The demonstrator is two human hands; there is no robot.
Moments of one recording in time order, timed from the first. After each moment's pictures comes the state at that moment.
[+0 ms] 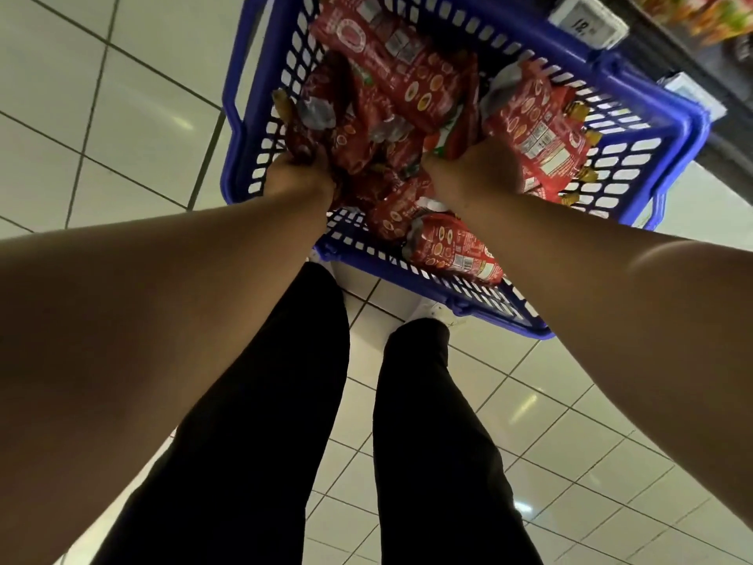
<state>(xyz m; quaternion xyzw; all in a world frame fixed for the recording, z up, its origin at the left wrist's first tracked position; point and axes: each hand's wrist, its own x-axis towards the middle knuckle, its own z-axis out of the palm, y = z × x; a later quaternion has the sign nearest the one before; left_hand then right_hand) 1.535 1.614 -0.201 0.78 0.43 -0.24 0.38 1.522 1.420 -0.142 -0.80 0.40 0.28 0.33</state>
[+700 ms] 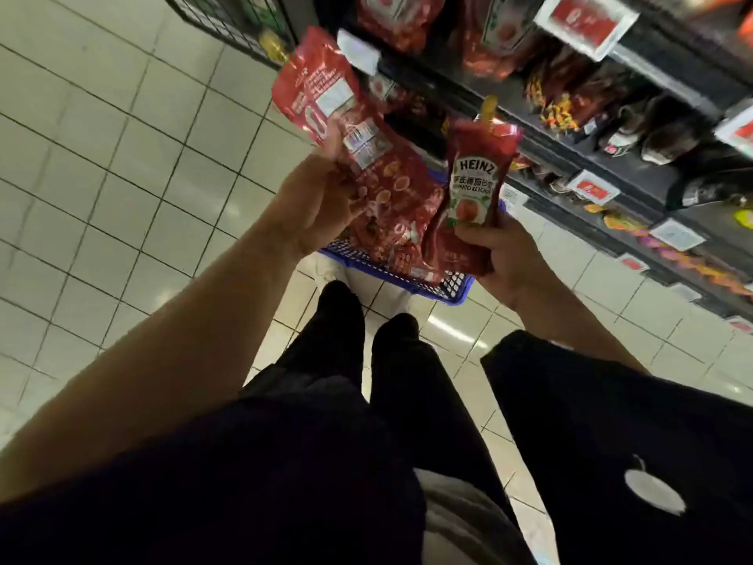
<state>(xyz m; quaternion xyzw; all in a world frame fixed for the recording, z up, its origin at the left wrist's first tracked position) 1.568 1.586 0.301 0.47 0.17 -0.41 0.77 1.462 1.355 0.277 -0.43 0.40 0.20 0.78</state>
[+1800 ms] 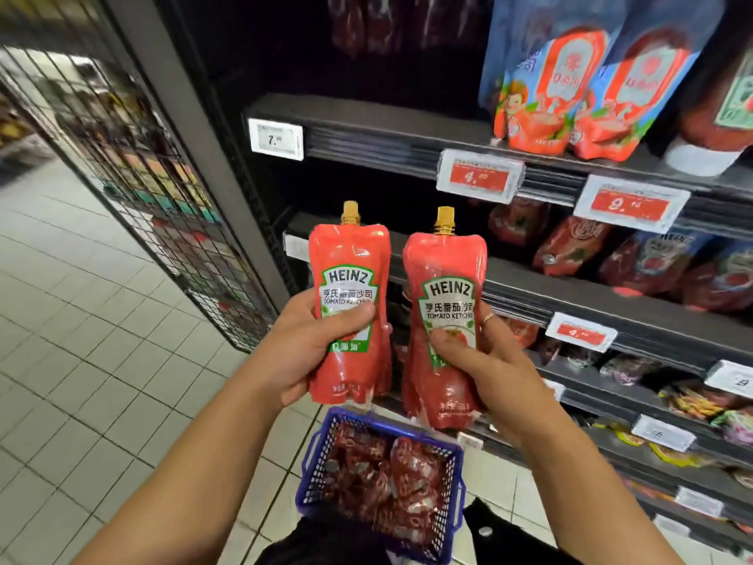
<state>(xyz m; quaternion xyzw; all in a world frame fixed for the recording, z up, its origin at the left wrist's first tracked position) 1.576 1.500 0.651 0.62 -0.04 -0.27 0.73 1.478 1.293 0.633 -0.59 0.13 0.01 0.80</state>
